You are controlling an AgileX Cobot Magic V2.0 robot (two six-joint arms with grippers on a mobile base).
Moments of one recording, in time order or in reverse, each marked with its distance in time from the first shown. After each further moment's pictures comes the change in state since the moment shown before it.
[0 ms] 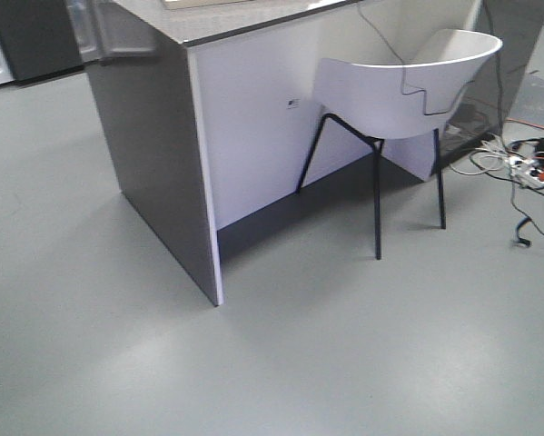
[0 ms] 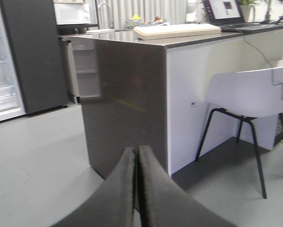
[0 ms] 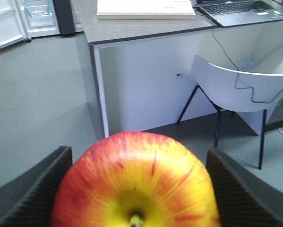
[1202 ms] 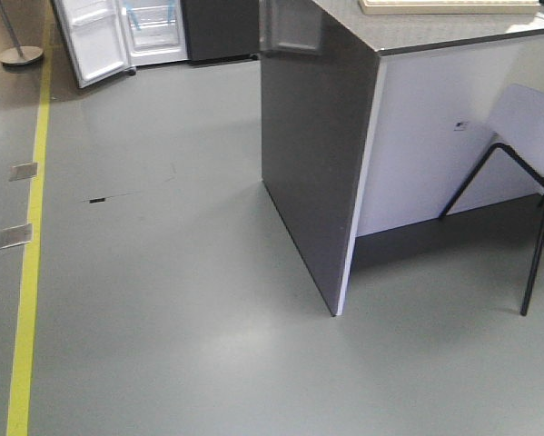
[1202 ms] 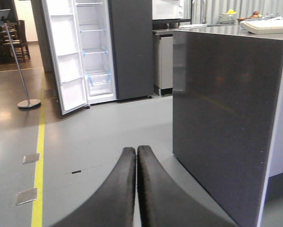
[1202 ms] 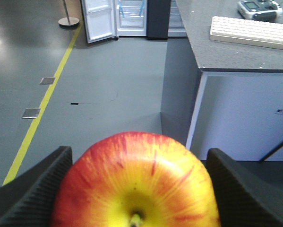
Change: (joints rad) left arm 0.000 0.000 0.000 0.000 0.000 0.000; right arm 0.000 0.000 0.000 0.000 0.000 0.000
